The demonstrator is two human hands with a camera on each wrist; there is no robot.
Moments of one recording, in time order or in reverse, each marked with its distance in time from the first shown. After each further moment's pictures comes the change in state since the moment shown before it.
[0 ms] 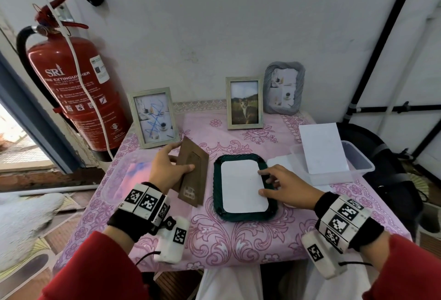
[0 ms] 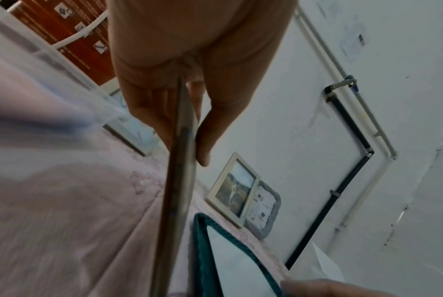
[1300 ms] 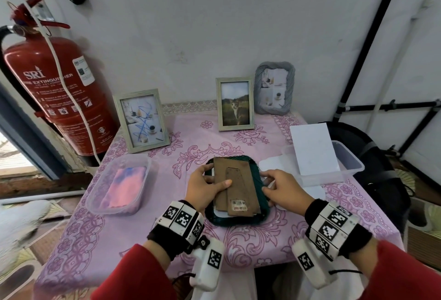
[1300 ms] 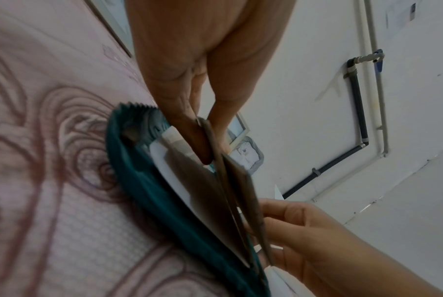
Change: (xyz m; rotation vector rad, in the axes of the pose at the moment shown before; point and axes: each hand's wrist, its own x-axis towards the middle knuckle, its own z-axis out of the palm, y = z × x) left_hand -0.025 -0.010 0.088 -0.250 -0.218 -0.117; right_hand 0.003 0.009 0.008 0.178 0.159 0.161
